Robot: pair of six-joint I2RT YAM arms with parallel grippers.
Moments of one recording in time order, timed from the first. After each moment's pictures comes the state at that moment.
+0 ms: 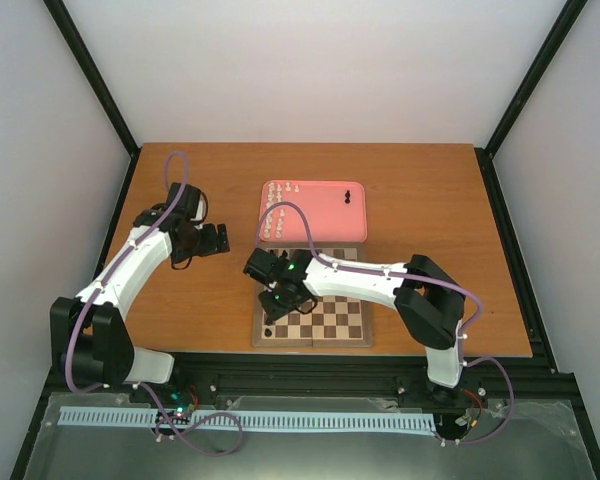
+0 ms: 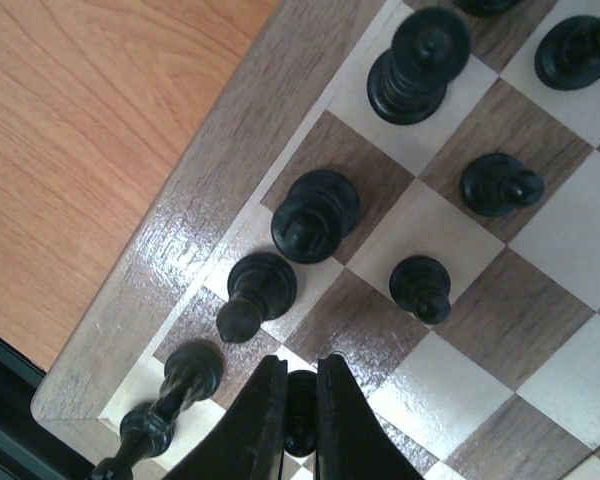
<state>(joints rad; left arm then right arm) -0.17 1.37 1.06 -0.85 0.05 -0.39 1.12 1.90 1.41 -0.80 0.00 0.52</state>
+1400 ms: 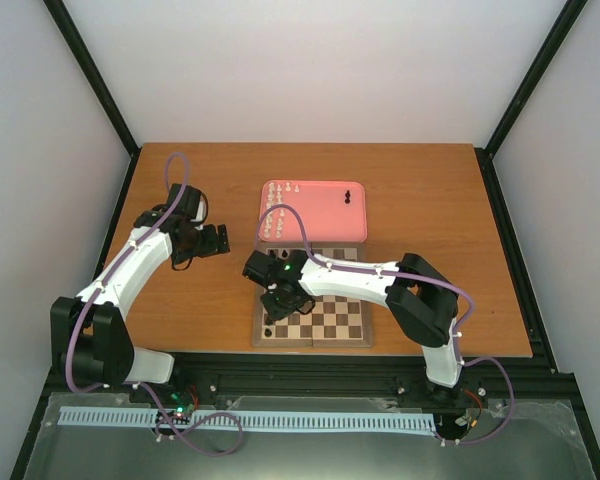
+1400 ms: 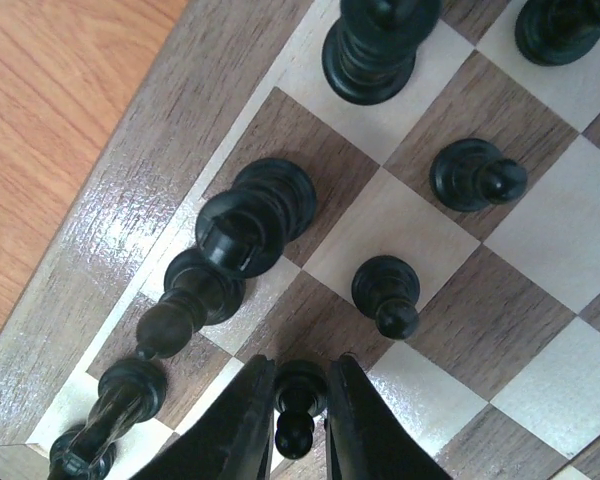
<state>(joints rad) -0.17 1.37 1.04 -0.84 0.05 -0.39 1.12 1.95 1.43 -0.83 0.03 0.50</state>
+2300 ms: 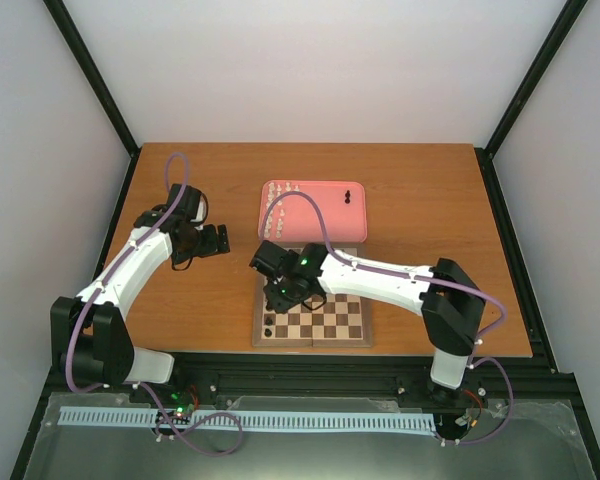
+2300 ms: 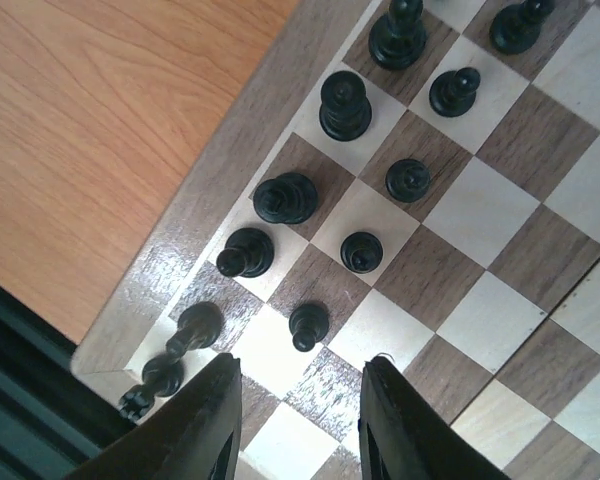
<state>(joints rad) -0.17 1.37 1.04 -0.84 0.05 -0.39 1.12 1.81 1.42 -0.85 0.05 0.52</state>
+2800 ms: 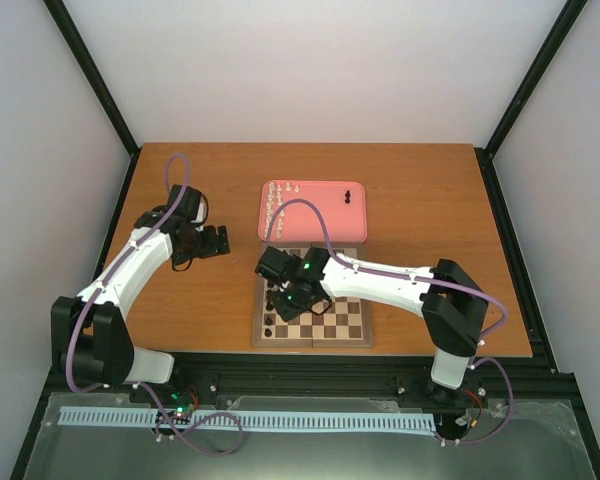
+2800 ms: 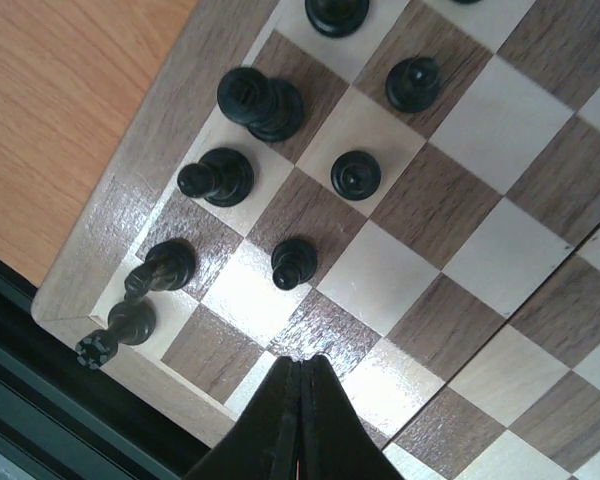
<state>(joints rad) -0.17 1.37 1.03 -0.84 0.05 -0.39 1.12 1.78 1.36 -0.88 0.01 0.53</state>
